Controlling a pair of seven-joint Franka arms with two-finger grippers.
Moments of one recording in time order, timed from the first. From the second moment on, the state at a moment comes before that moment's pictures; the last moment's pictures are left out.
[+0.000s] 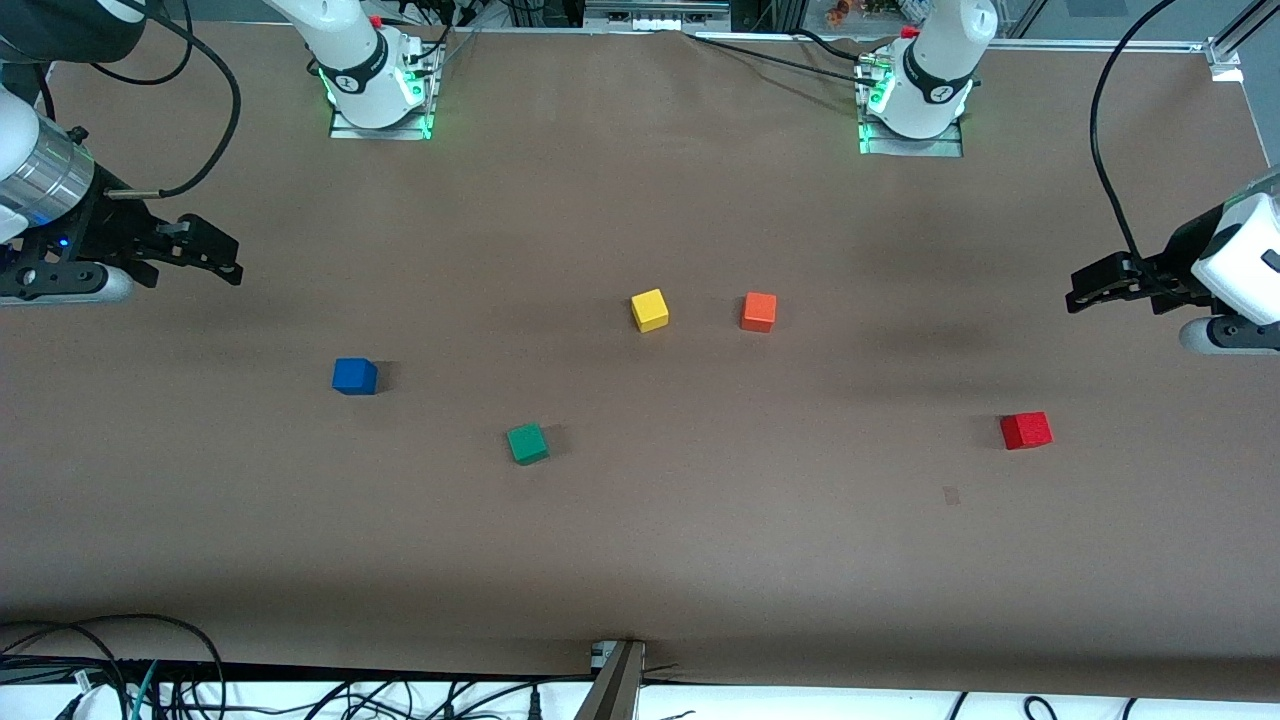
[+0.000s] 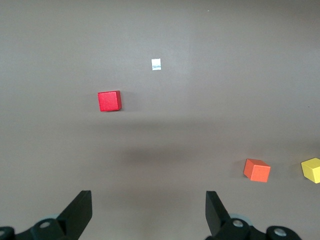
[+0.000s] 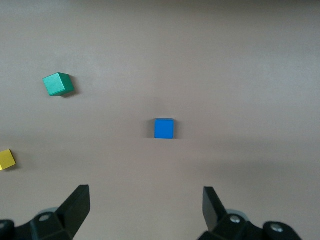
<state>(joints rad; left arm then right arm) -0.03 0.19 0.02 -1.41 -0.04 1.53 -0.03 0.12 0.06 -0.04 -1.60 0.03 1.68 0.06</state>
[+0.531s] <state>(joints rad) -0.03 0.20 0.02 -1.41 -0.04 1.53 -0.03 0.12 0.08 -0.04 -1.60 0.02 1.68 0.06</state>
